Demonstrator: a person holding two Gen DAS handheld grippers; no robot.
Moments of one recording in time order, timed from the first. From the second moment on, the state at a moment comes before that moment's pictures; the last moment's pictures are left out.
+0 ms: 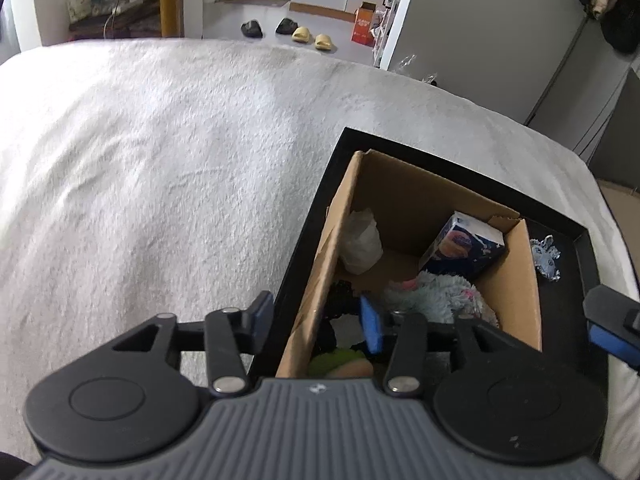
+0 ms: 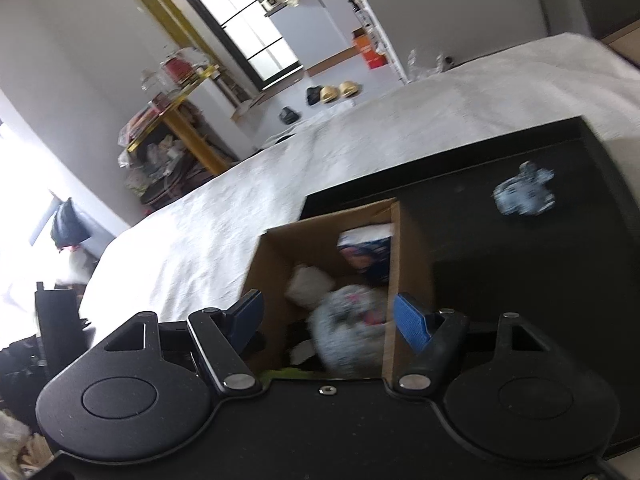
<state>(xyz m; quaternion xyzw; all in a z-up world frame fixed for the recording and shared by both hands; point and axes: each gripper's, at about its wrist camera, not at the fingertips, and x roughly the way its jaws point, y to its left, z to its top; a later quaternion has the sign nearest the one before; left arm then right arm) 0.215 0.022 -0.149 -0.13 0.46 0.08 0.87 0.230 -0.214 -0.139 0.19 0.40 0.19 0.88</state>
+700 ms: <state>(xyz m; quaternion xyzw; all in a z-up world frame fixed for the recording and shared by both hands) 0.234 -0.015 -0.152 -0.04 0.45 0.13 0.88 0.277 -0.291 -0.176 0.17 0.39 0.12 0.90</state>
